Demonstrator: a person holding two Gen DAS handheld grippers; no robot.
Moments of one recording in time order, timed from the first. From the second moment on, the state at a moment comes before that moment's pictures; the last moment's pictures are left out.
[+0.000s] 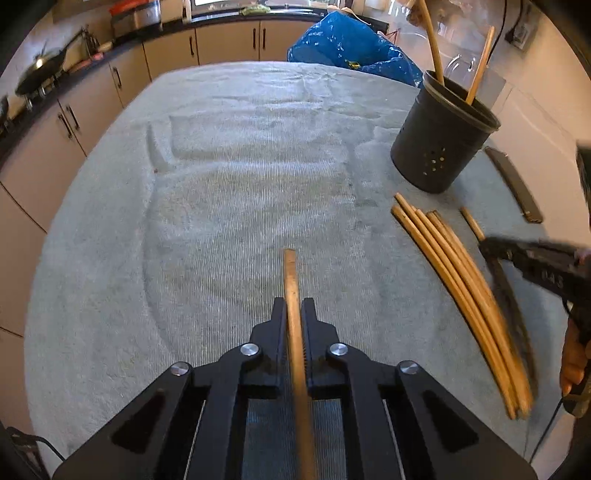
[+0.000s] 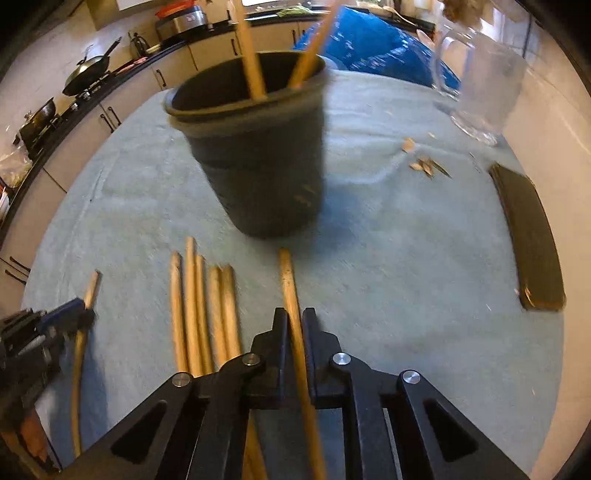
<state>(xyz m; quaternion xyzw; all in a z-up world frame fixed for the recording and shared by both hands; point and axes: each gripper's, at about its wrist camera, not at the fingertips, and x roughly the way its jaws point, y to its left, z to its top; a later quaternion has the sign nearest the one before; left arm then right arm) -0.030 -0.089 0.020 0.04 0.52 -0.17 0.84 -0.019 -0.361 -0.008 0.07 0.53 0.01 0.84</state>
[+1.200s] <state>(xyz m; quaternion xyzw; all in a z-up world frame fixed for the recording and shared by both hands) -0.064 -0.099 0.043 0.14 0.51 -0.23 0.82 -0.072 -0.391 0.008 0.08 0.54 0.03 0.83</state>
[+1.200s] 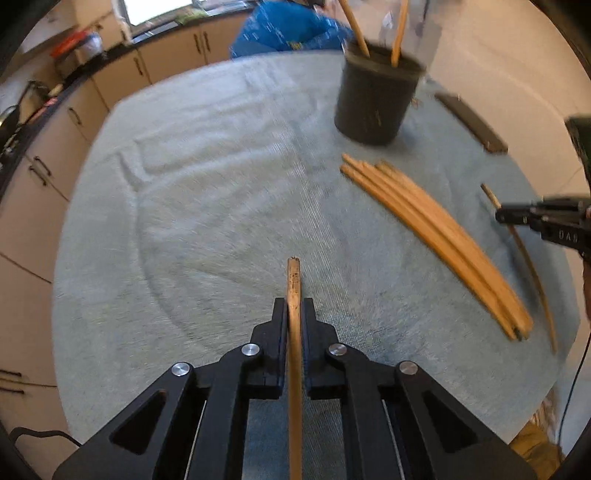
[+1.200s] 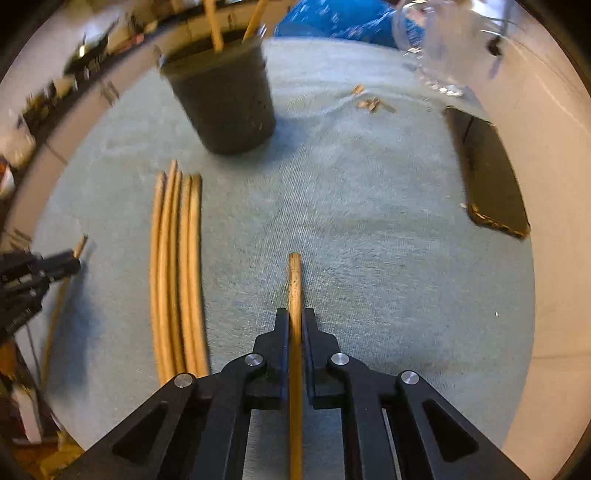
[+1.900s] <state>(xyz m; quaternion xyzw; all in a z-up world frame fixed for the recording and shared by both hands) -0.126 -0.070 0.166 0.01 0.31 -0.23 0.92 -0.167 -0.394 0.132 0.17 0.29 0.03 0.94</state>
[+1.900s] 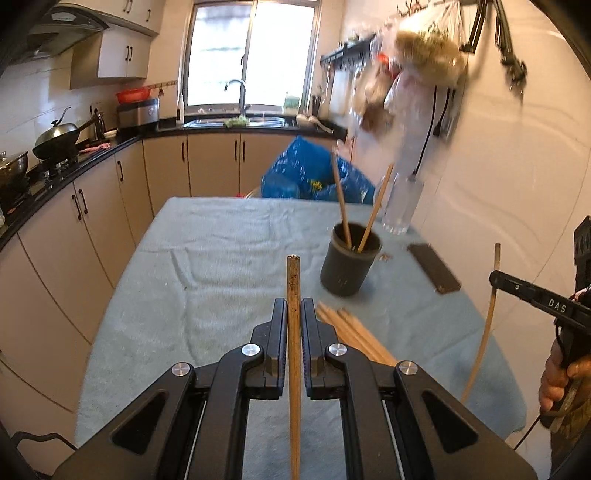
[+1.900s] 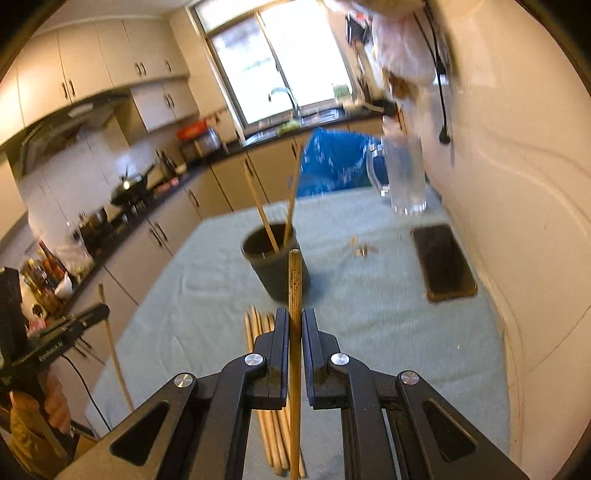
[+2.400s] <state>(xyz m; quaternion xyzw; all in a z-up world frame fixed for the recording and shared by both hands) -0.088 -0.089 0.233 -0.06 0.24 -0.25 0.94 -0.133 -0.399 0.185 0.16 0.22 0.04 0.96</state>
